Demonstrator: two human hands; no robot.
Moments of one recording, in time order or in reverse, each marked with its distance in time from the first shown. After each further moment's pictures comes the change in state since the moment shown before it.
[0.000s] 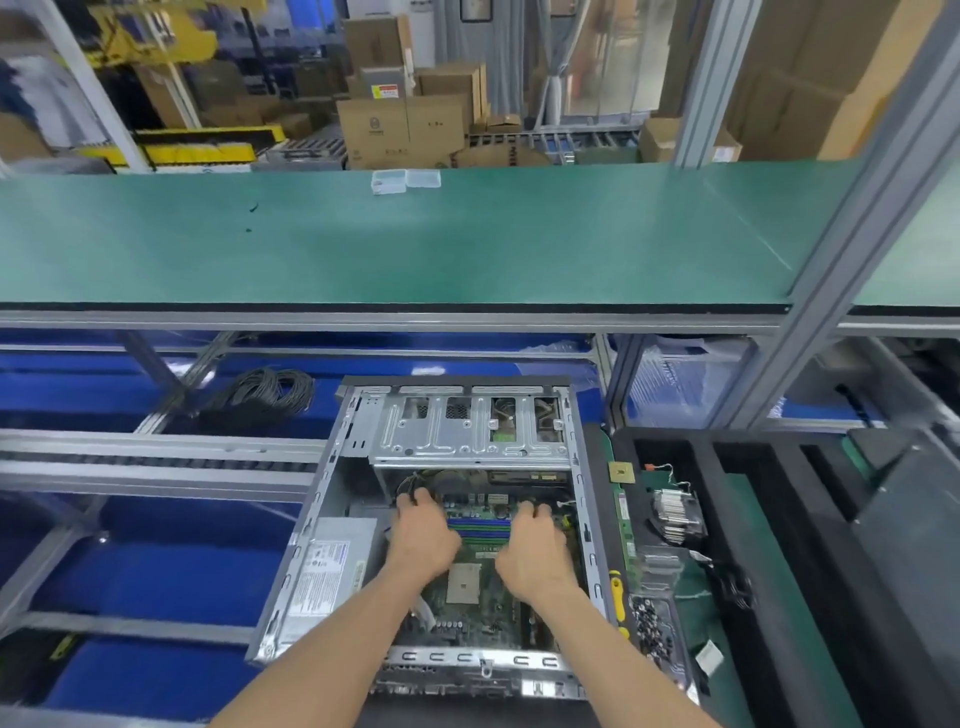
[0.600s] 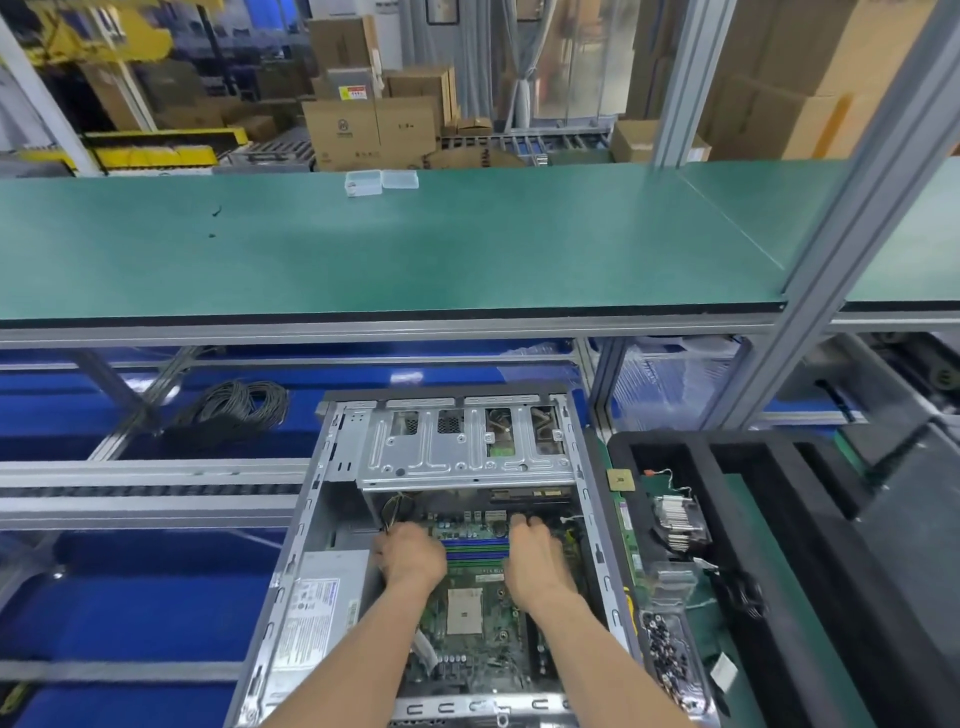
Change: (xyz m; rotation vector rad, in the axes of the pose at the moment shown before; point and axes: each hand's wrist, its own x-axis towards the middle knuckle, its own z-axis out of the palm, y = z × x) left_hand 0.040 -0.006 0.017 -0.075 -0.022 -0.258; right_hand 0.036 0.002 0.023 -0.039 0.005 0.040
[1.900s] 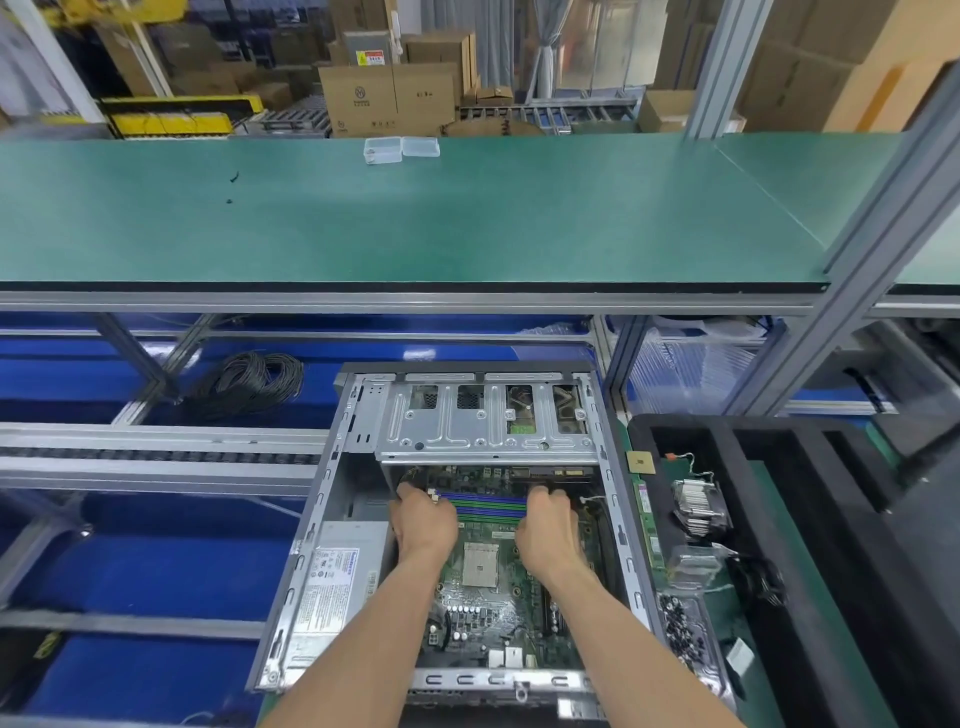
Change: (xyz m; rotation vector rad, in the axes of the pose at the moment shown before) left_hand -0.008 -0.004 -0.009 -0.477 0.100 0.018; right_hand 0.001 -0.010 -0.003 0.108 0.104 0.002
